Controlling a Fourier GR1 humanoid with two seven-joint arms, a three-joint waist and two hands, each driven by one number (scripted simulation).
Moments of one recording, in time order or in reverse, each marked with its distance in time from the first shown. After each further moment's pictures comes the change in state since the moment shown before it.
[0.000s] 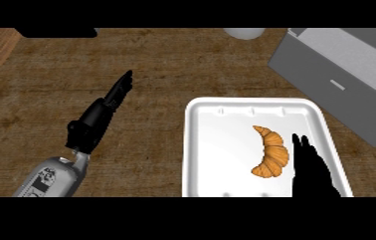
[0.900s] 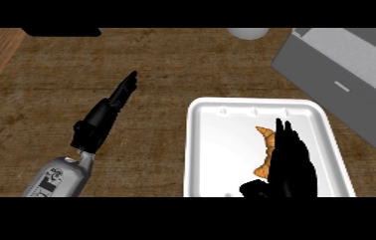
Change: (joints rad) left arm 0.010 -0.066 0.043 0.010 -0.065 -0.054 0.004; right arm -0.152 0.195 -0.103 0.176 0.040 0.141 0.032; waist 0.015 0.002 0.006
